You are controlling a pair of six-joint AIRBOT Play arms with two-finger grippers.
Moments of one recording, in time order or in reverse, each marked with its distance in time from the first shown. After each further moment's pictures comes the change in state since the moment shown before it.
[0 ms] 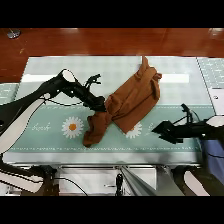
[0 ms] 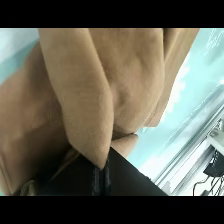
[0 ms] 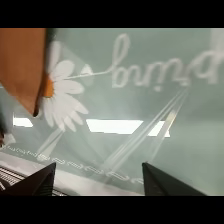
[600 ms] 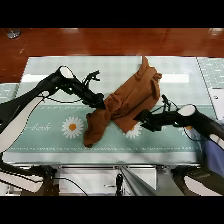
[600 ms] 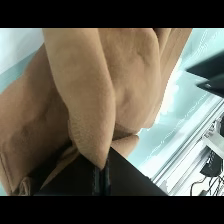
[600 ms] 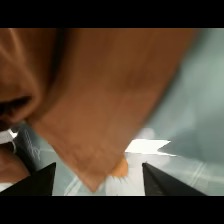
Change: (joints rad) left arm 0.014 -0.002 0.031 0.001 -0.023 -0.004; right arm 0.353 -0.309 0.173 0.196 -0.351 0.101
